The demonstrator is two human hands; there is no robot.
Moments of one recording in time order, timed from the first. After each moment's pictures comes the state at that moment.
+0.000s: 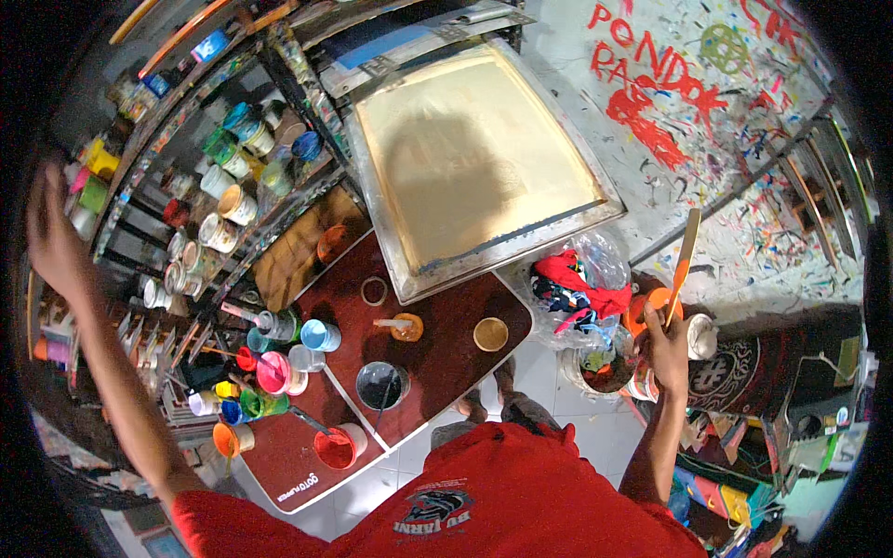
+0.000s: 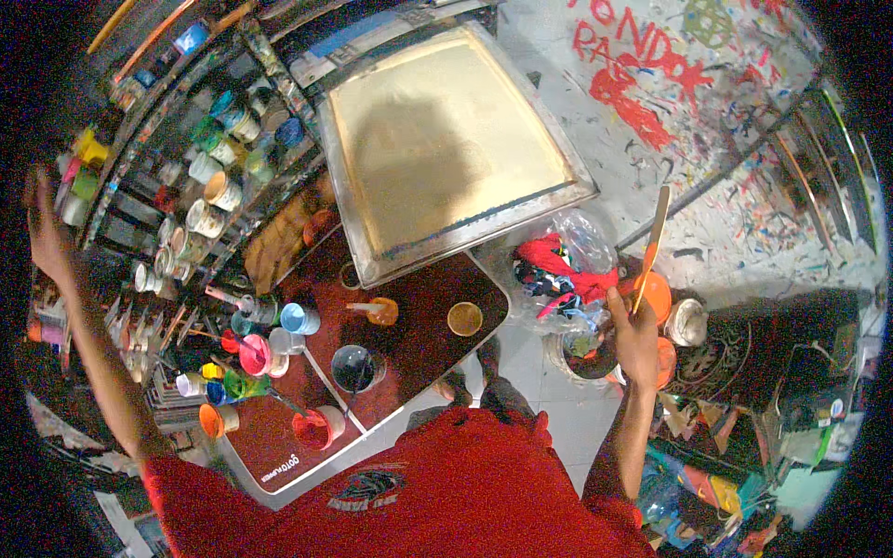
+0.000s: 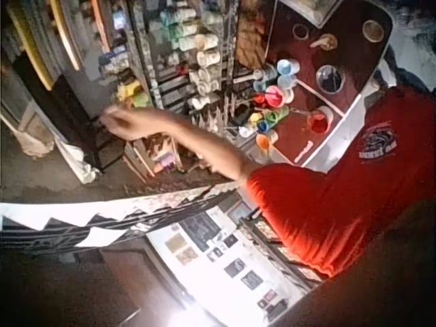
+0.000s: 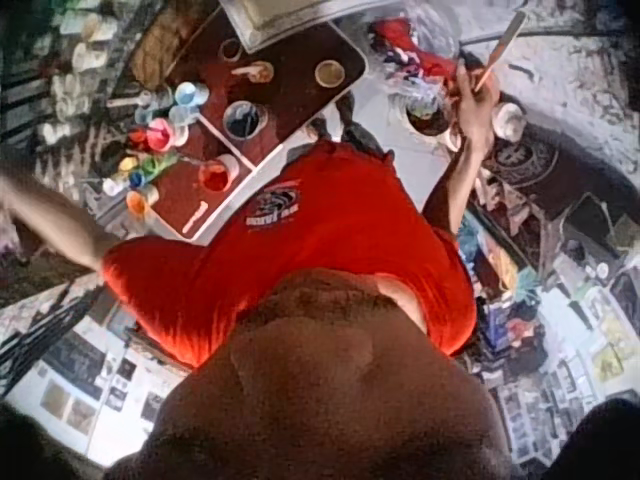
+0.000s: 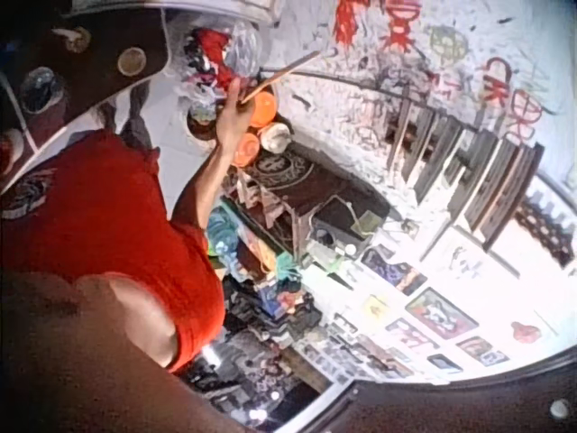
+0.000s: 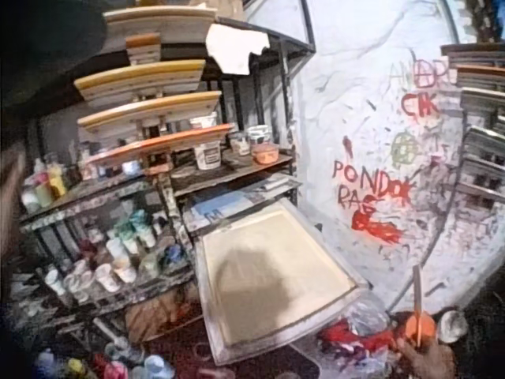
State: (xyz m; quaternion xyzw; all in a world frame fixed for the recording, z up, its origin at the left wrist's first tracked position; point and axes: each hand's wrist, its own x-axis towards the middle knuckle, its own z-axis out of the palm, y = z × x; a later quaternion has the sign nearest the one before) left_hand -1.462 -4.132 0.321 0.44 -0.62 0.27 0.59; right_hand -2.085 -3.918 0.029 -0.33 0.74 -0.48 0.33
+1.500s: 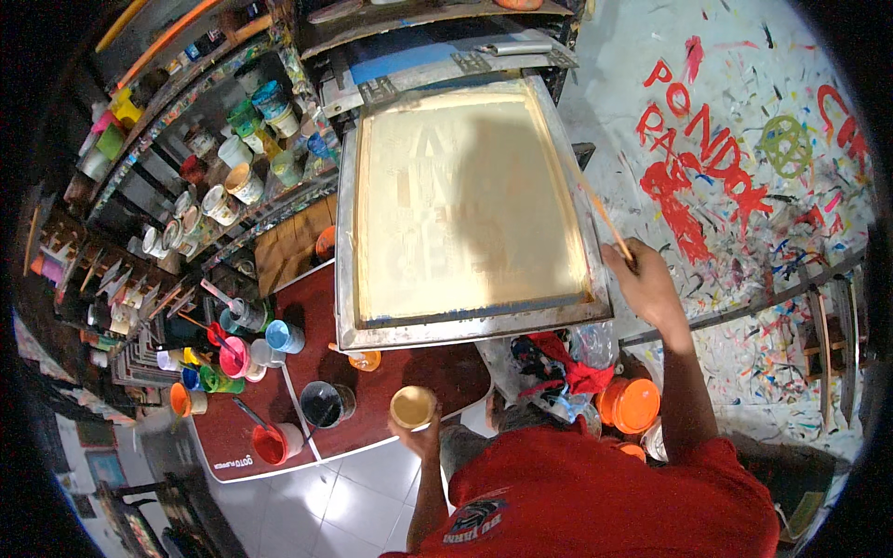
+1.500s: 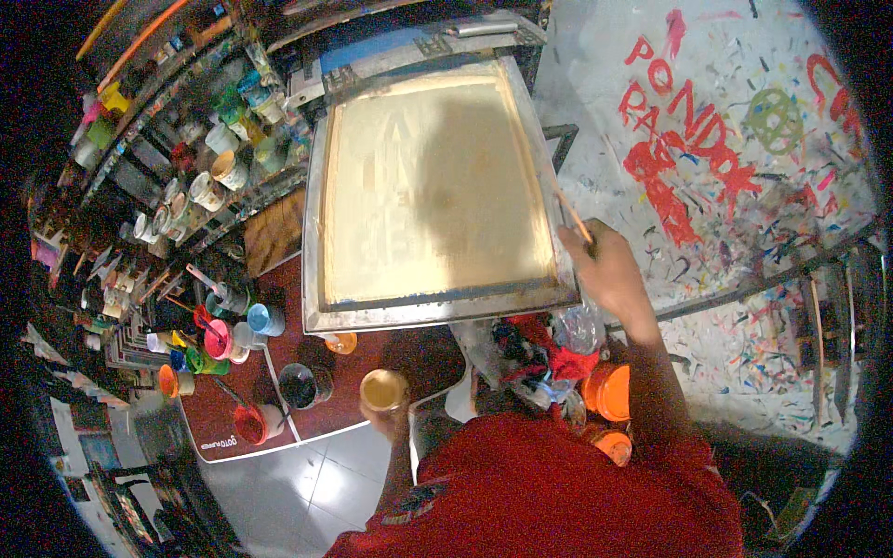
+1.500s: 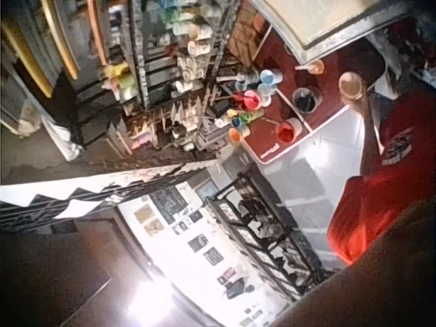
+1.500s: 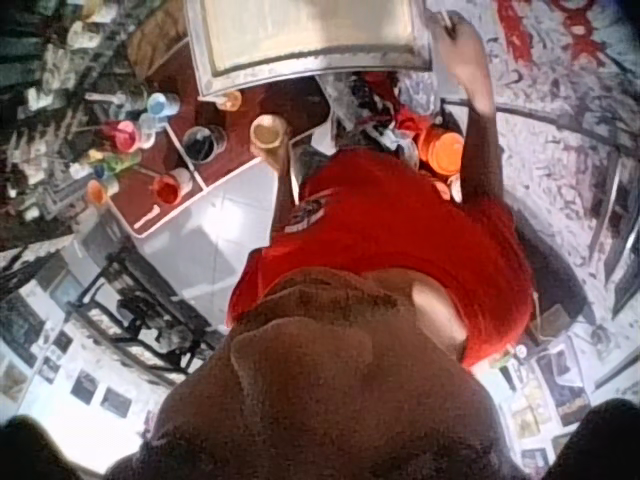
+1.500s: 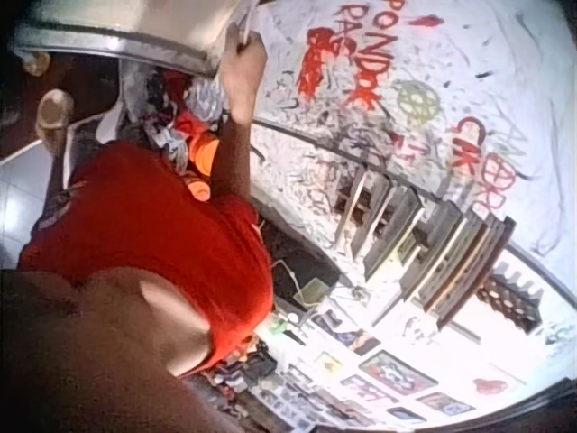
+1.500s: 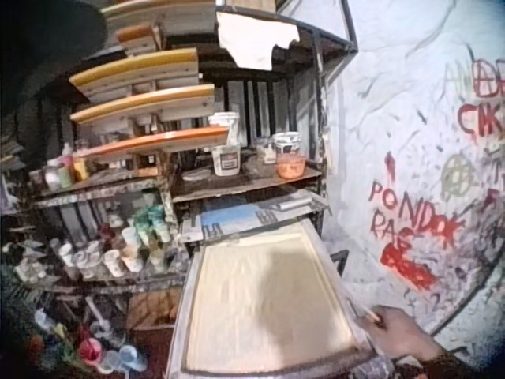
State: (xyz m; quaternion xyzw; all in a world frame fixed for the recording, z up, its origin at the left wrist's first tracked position) left_hand -1.865 -3.941 -0.313 0.74 -0.34 -0.03 0.58; right_hand -2.166 -4.186 0.091 -0.67 0.68 -0.21 0.22
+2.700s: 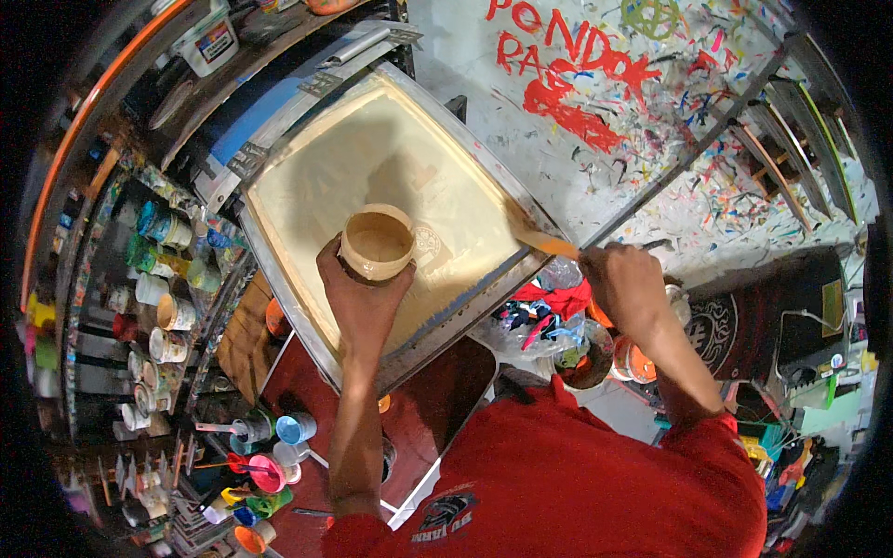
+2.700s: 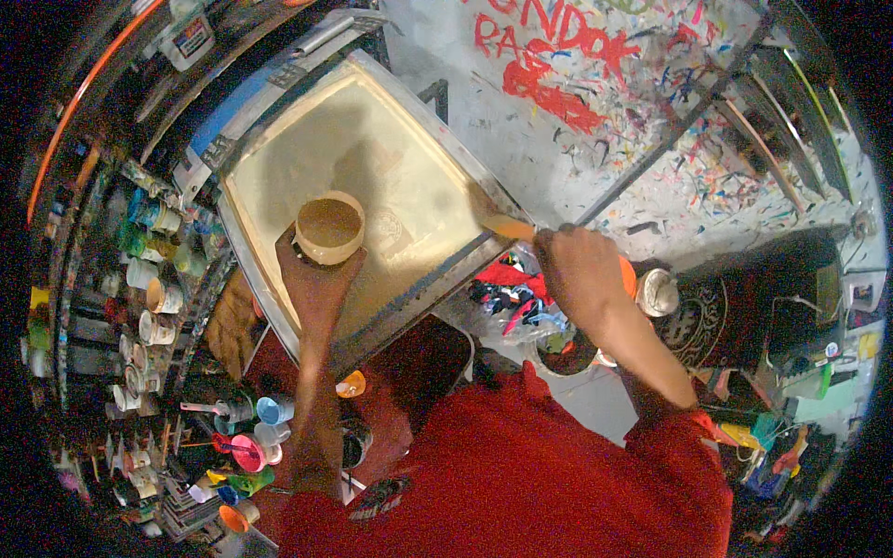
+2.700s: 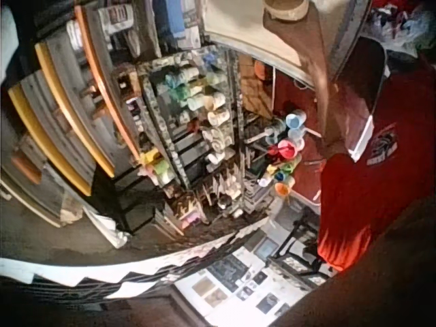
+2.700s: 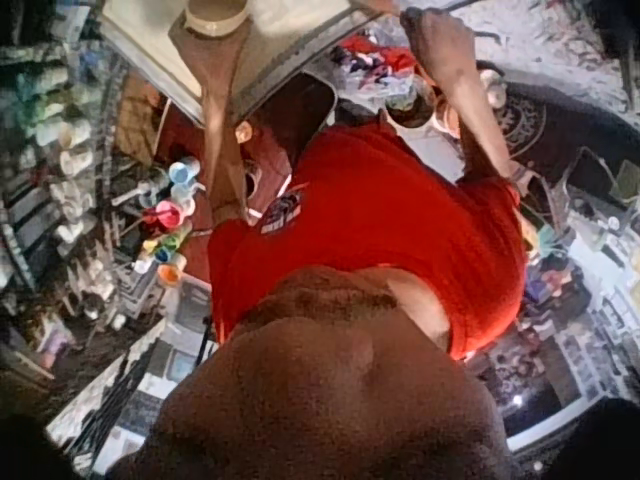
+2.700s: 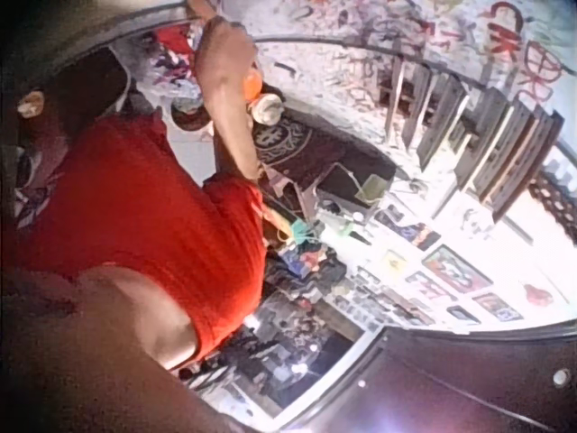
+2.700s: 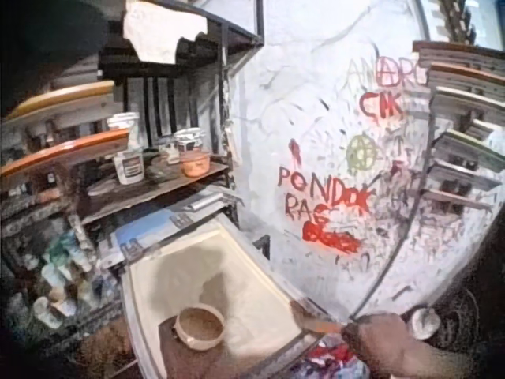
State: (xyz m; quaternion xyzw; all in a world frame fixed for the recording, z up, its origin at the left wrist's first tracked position) left_hand -1.825 -4.228 0.021 0.51 -0.68 -0.21 0.49; right_hand -2.114 -4.074 0.100 -0.62 0.78 0.01 -0.03
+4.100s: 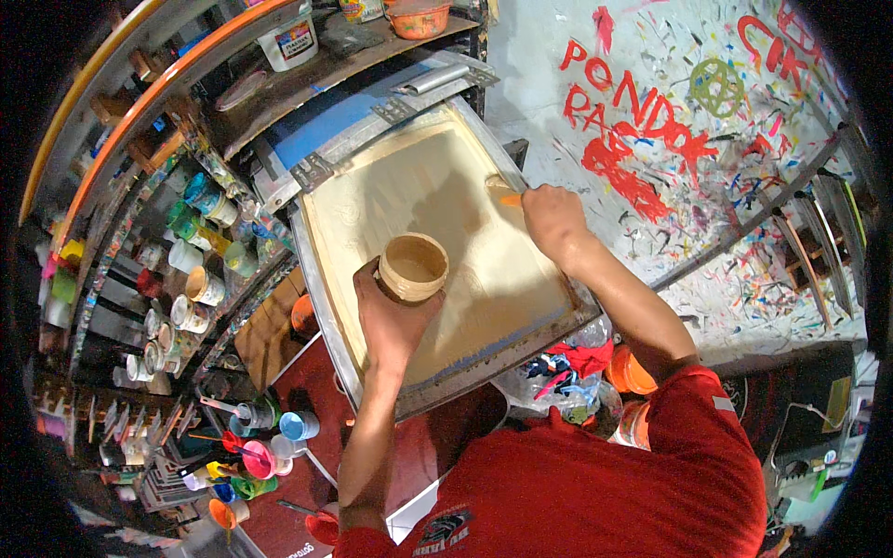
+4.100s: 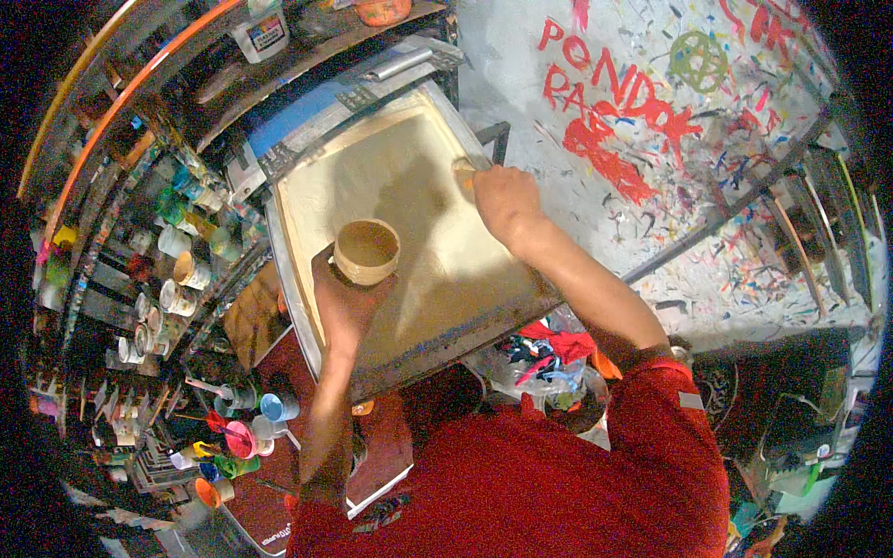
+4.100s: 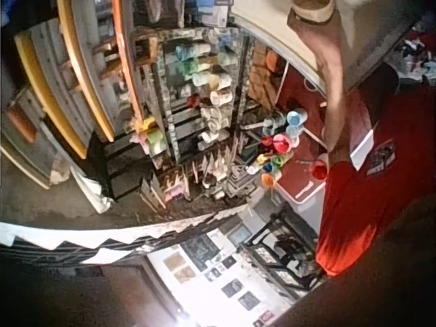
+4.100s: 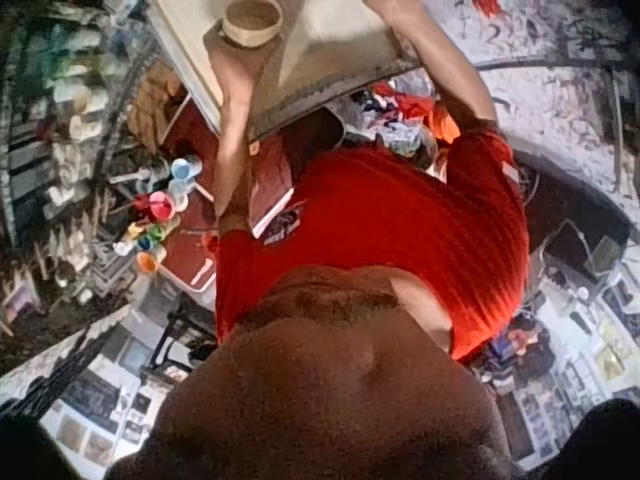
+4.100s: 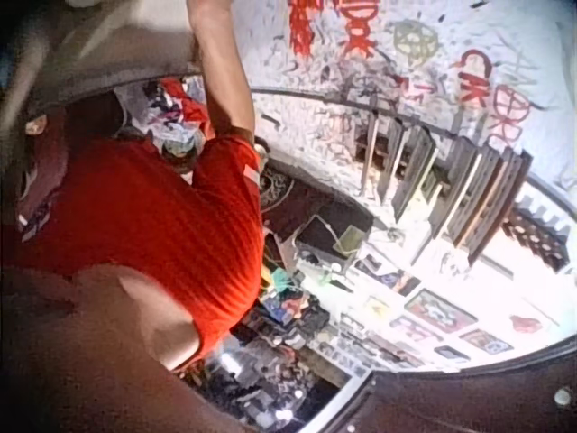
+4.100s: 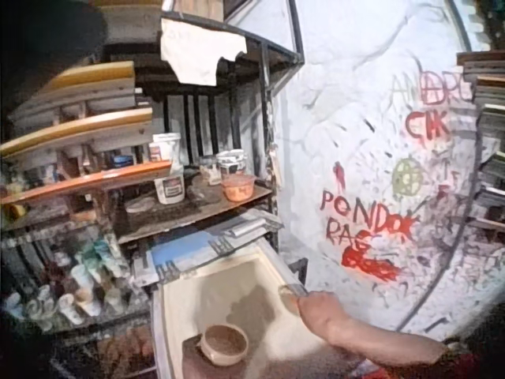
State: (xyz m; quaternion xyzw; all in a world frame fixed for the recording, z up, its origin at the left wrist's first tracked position) left_hand -1.827 -4.244 0.039 0.58 -0.64 -0.18 0.47; right_hand -2.087 -4.302 0.091 -0.71 0.69 -0.03 -0.12
